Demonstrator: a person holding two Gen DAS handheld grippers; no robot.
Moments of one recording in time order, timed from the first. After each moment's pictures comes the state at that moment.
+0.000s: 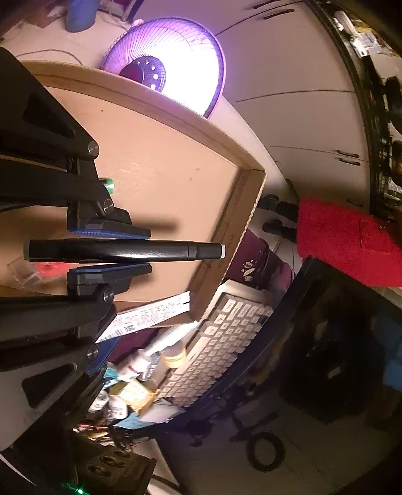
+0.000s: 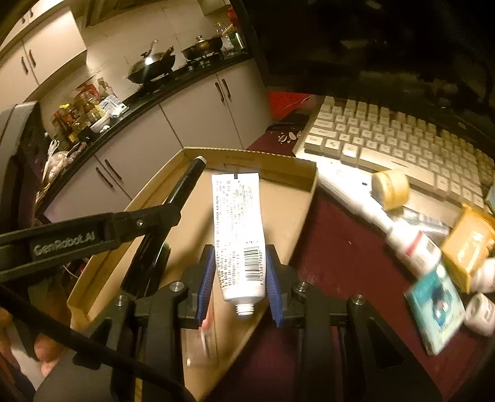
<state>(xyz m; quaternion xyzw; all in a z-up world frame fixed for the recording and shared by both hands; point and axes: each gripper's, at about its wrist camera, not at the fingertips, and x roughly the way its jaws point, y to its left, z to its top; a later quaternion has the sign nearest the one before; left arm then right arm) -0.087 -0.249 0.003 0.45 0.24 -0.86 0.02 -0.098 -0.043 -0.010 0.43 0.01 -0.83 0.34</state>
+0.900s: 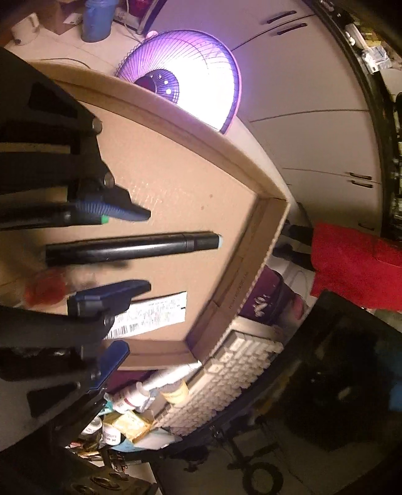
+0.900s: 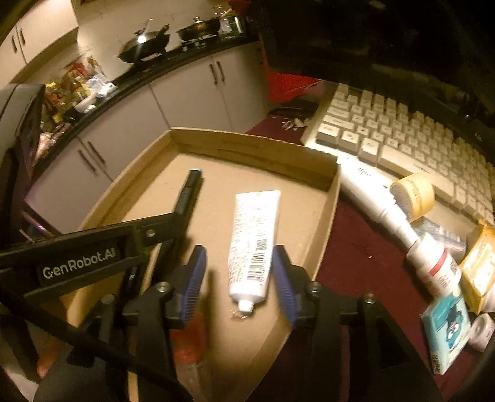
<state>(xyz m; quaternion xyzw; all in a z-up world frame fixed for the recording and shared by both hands) -0.088 -0.256 -0.018 0.47 0.23 -0.85 0.07 -0.101 -0.068 -0.023 0.45 0.05 -0.83 0.34</state>
